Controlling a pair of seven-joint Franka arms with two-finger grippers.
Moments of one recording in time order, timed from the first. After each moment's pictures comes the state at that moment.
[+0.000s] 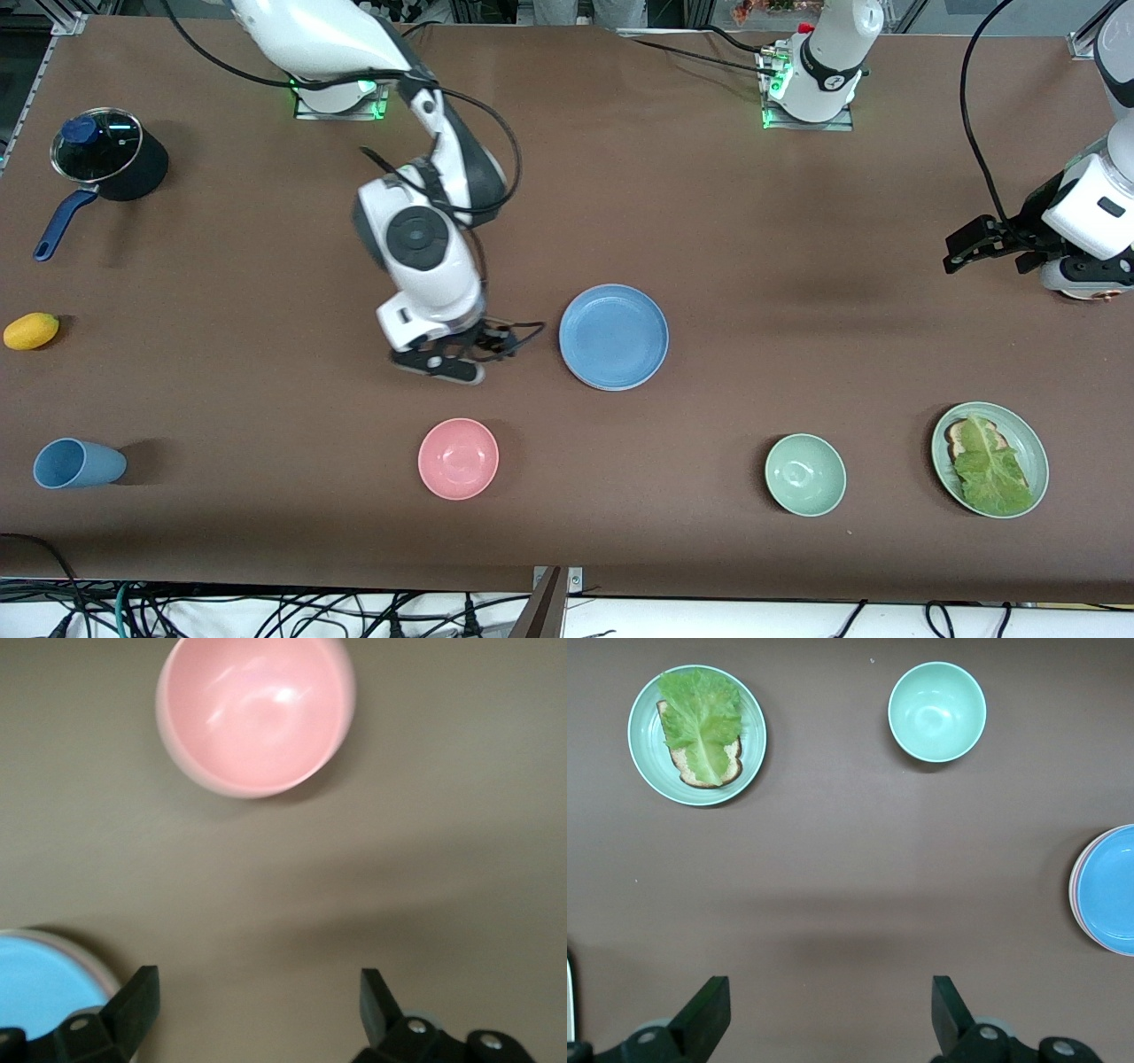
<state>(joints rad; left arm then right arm) 0.02 0.02 -0.01 -1.73 -0.02 1.78 -0.01 0.63 0.62 -0.16 -1.43 0.01 2.10 0.71</state>
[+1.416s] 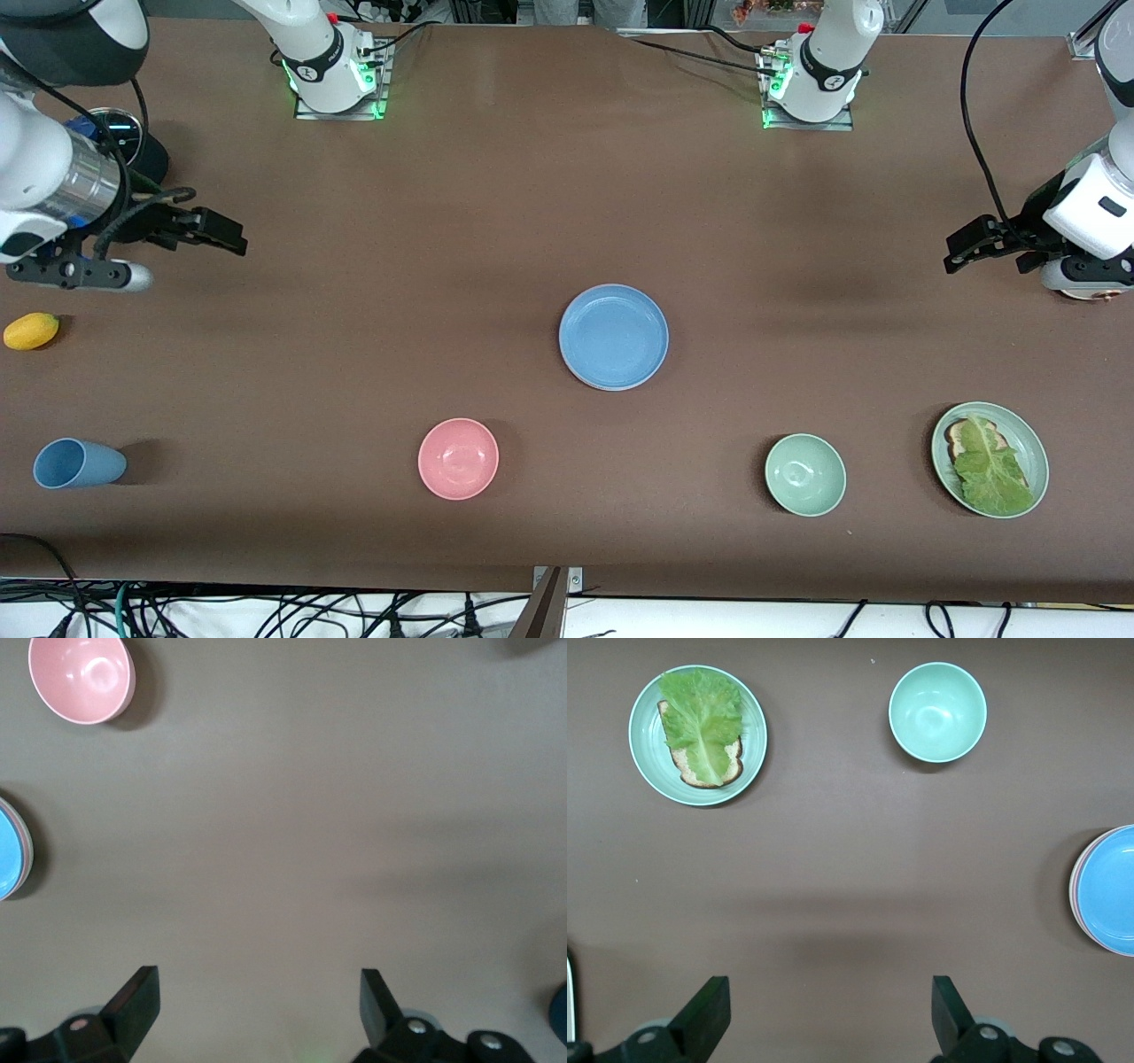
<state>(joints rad) 0.02 0.02 0.00 -1.73 -0.02 1.78 -0.01 0.14 0.11 -0.04 -1.56 0.09 1.56 0.19</state>
